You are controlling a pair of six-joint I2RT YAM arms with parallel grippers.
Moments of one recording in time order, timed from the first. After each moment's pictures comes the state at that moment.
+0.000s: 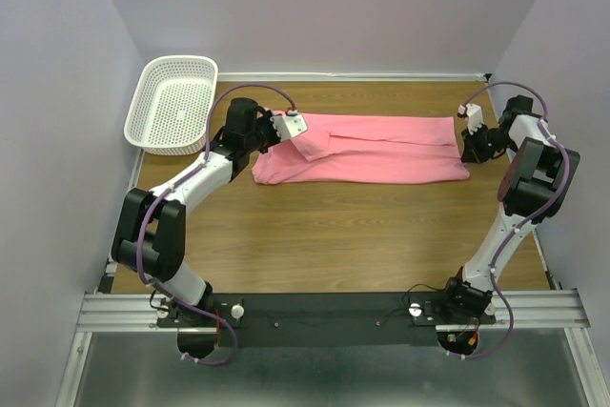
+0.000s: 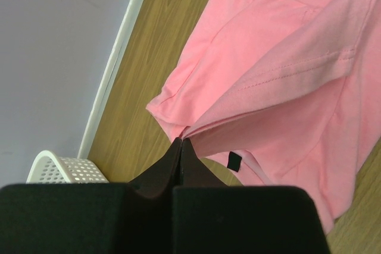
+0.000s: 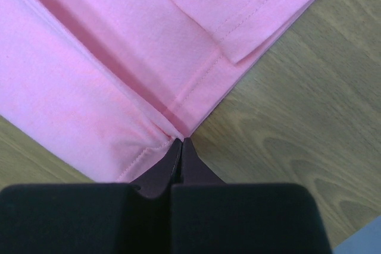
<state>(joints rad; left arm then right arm) -0.35 1.58 1.05 0.06 0.26 0.85 -0.40 2.09 1.56 -0.78 -0.54 -1.04</state>
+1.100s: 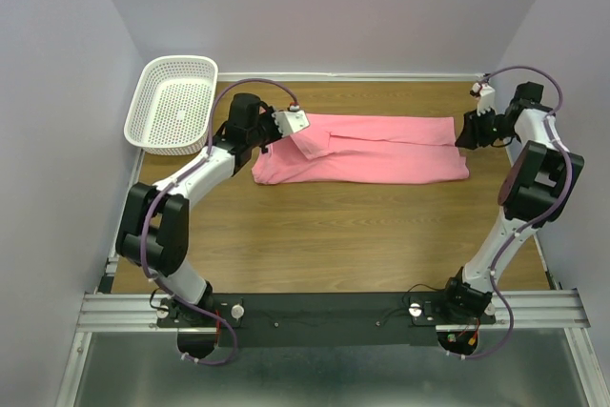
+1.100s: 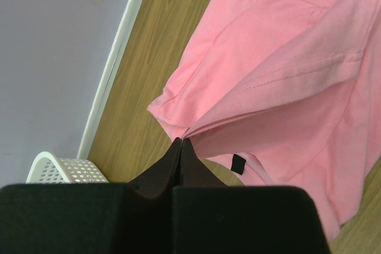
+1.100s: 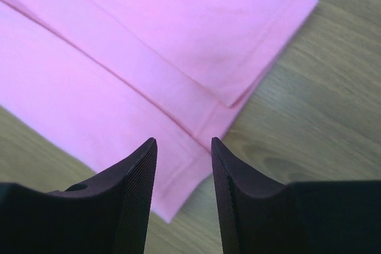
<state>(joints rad) -0.35 1.61 1.10 0.03 0.25 0.85 -0.39 2.05 1.63 -0.74 -0.66 -0.77</state>
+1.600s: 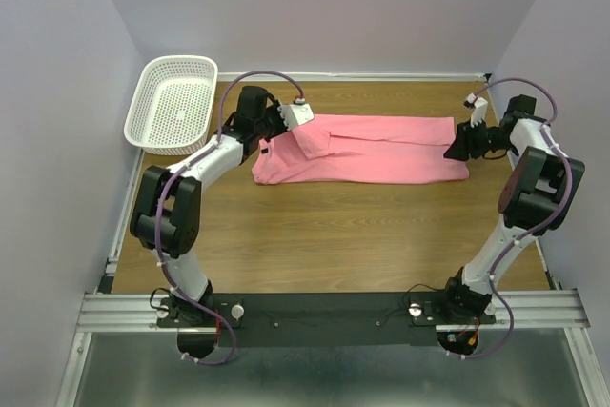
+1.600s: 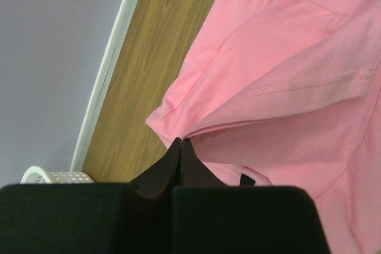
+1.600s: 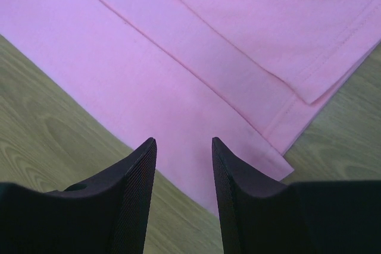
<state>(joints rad) -0.35 1.75 1.22 0.01 0.24 0.85 -0.39 1.95 1.45 -0.73 -0.80 -0.77</state>
